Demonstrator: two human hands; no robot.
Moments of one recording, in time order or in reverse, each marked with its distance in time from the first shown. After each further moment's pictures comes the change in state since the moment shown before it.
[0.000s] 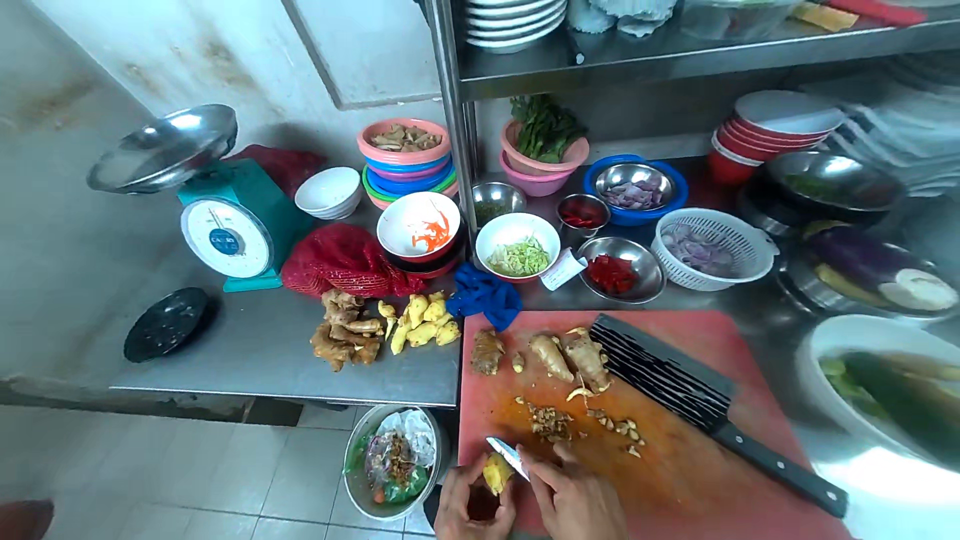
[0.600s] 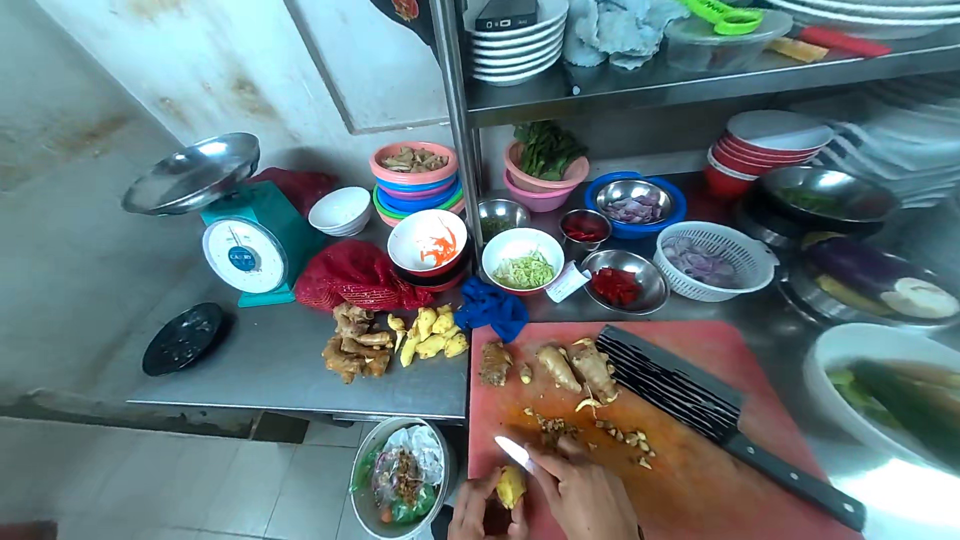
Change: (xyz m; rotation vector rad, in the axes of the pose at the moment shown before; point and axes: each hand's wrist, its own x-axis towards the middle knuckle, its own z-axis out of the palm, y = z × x) left_hand 0.001 -0.001 -0.003 0.043 -0.041 0.094; right_hand 0.019 -0.006 -0.009 -0.057 -0.136 0.056
